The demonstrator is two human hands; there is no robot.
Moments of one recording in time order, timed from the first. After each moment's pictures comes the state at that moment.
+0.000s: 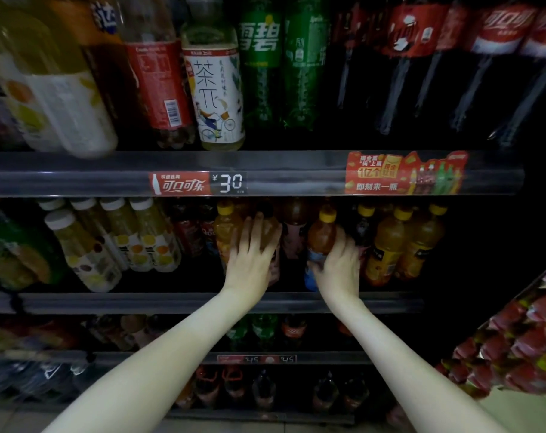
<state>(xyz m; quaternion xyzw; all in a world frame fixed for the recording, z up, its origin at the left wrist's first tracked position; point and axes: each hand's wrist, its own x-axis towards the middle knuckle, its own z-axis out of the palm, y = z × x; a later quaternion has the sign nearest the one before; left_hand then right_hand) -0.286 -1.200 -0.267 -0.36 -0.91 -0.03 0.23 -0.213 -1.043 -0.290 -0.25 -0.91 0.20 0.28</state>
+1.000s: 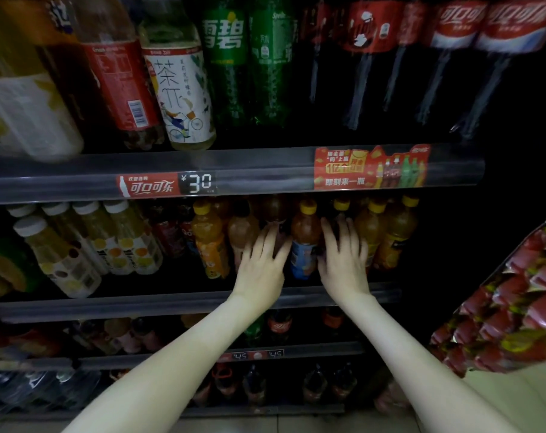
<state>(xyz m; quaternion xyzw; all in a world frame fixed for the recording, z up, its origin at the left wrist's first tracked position) -0.249 -1.162 -0.269 -0.44 -0.86 -0.10 0.26 -0.176 -1.001 -0.281 -0.17 -0.93 0.01 0.34</state>
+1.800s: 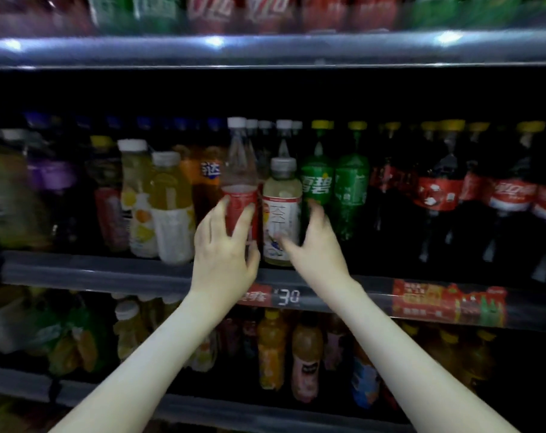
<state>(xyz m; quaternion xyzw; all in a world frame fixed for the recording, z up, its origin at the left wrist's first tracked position) -0.329 -1.290 -0.059 -0.27 -0.81 -0.21 0.48 -0.274 -1.145 -0.029 -0.03 -0.87 0.37 0.33</state>
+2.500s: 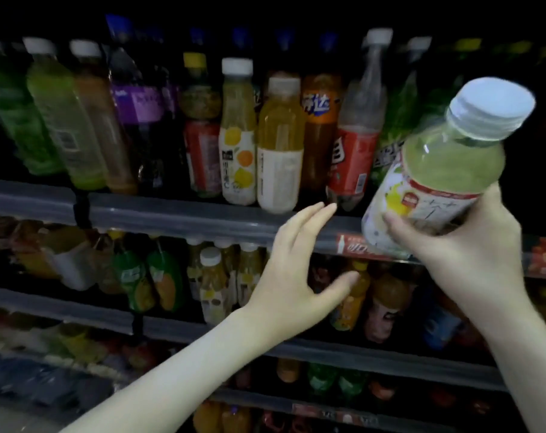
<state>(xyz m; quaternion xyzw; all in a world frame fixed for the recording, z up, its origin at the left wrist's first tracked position) -0.301 -1.410 -0.098 -0.45 -0.73 -0.49 0.18 -0.216 -1.253 -0.027 -0.06 -0.79 0.41 0.45</state>
